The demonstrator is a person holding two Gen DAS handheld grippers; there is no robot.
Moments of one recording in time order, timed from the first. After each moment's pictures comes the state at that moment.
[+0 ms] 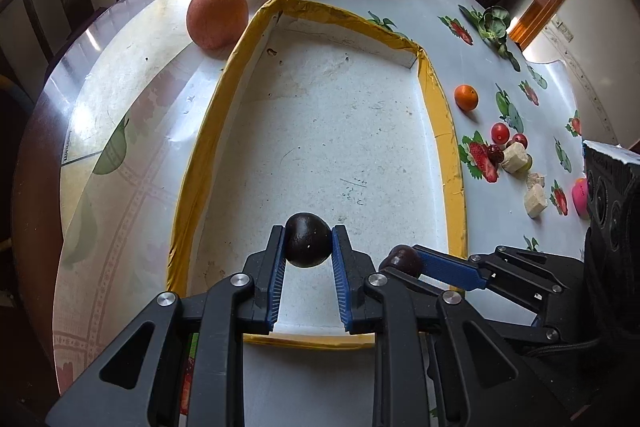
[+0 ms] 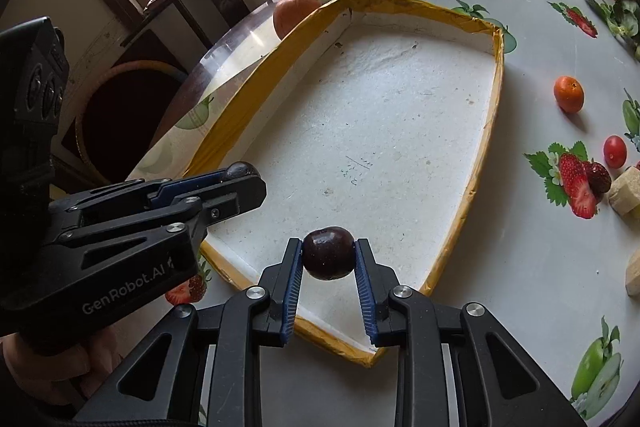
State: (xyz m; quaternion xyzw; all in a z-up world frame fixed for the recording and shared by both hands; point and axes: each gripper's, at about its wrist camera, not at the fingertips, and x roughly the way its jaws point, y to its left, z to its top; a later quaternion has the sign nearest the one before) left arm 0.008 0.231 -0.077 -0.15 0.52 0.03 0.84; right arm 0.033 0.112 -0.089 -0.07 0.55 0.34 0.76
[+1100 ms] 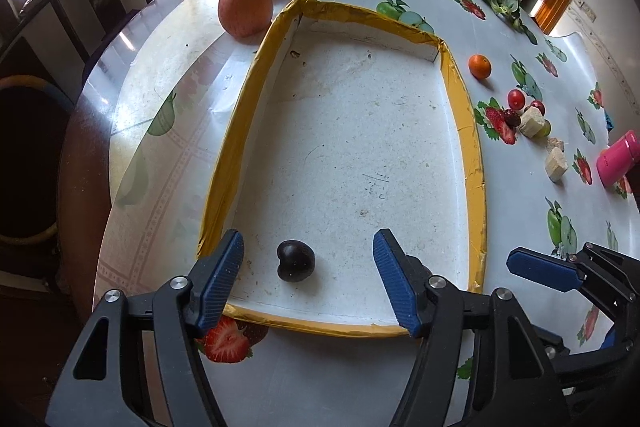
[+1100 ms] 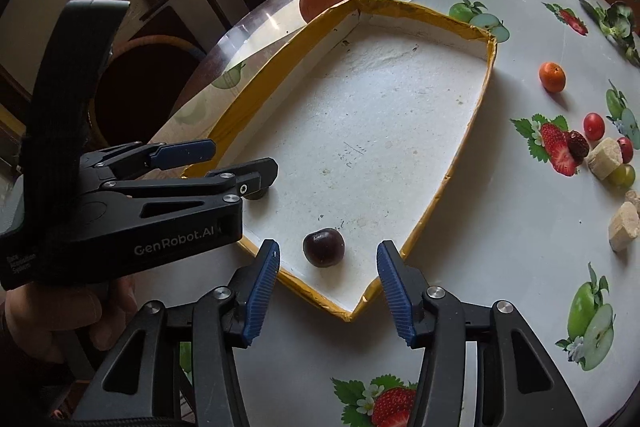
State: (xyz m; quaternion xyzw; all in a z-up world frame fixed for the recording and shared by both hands) left arm -0.035 0.210 -0.059 -0.10 0.54 0.08 0.83; right arm -0.019 0.062 -0.046 -0.08 0.54 0.36 0.76
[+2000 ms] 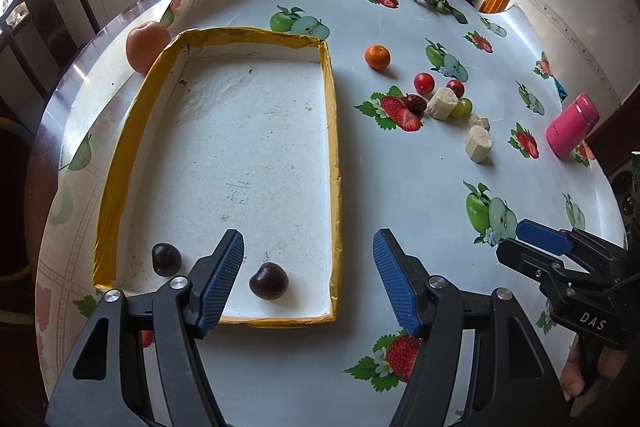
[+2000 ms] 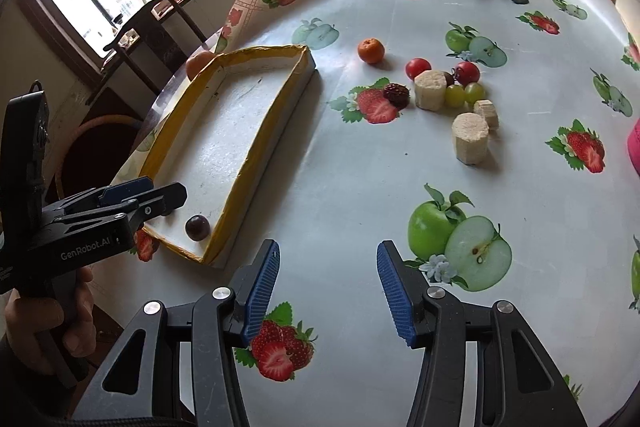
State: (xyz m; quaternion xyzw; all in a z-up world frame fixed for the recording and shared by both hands) left arm -0.026 0.116 -0.032 -0.08 0.53 0.01 0.85; right arm -0.007 -0.094 -0.035 0.01 0.53 0.23 0.81
